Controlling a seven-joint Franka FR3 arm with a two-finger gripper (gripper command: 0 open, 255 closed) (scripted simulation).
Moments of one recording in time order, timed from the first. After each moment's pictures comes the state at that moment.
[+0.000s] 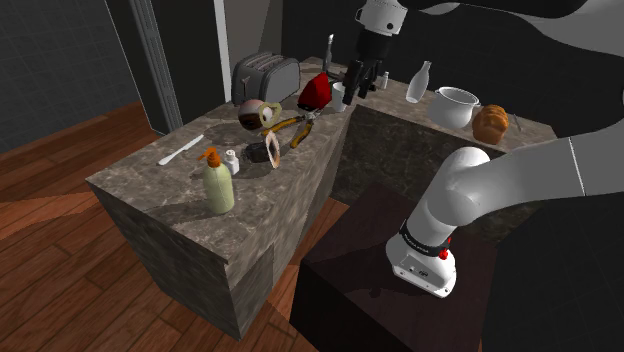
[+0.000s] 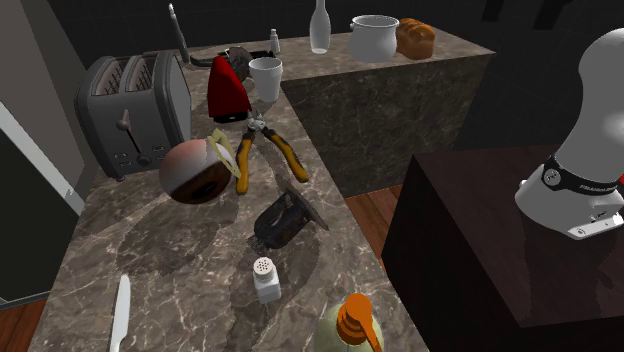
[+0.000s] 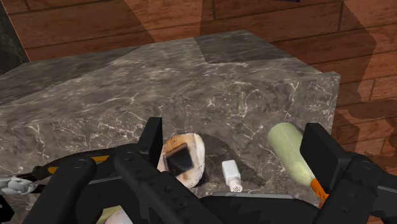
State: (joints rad) arm 0.02 -0.78 -0.07 -2.40 0.08 1.65 -0.08
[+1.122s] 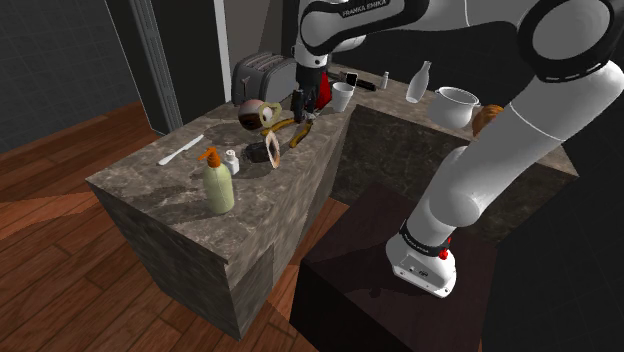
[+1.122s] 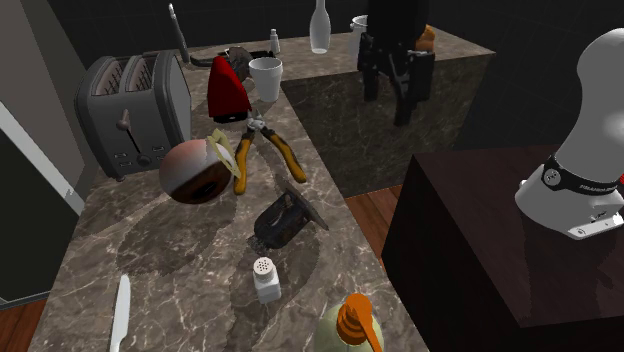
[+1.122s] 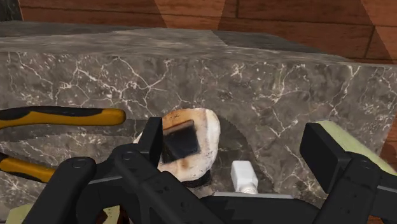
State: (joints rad) arm 0.07 -0.21 -0.08 -2.22 0.05 1.97 -0.25
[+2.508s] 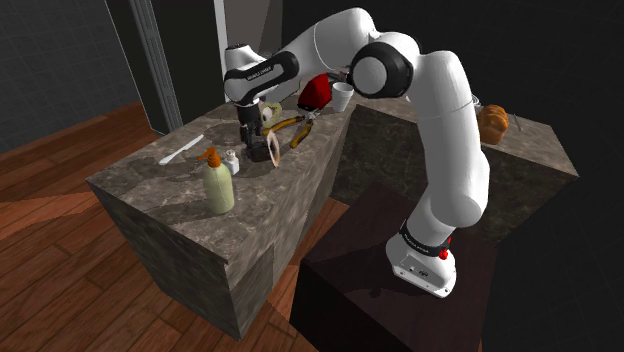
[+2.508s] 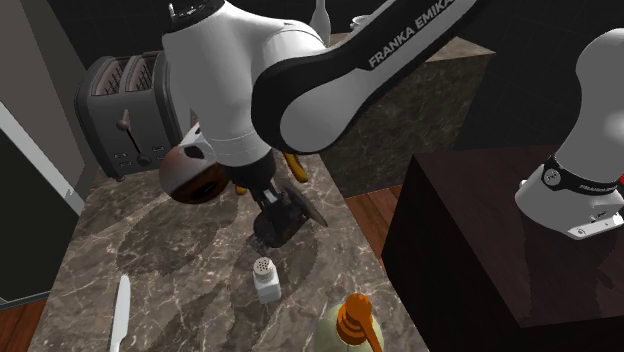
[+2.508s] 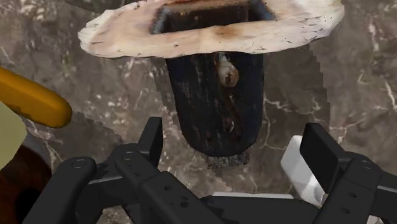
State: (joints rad) arm 0.11 0.65 -0.04 -1.51 -0.03 2.03 -0.39
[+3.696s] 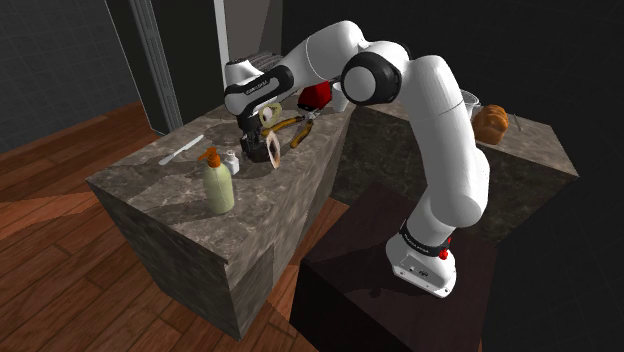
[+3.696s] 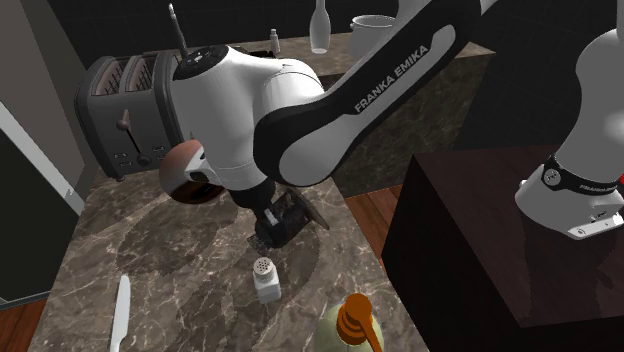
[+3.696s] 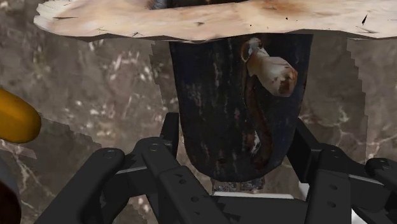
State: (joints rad) arm 0.11 0.73 -0.04 -1.49 -0.03 2.10 -0.39
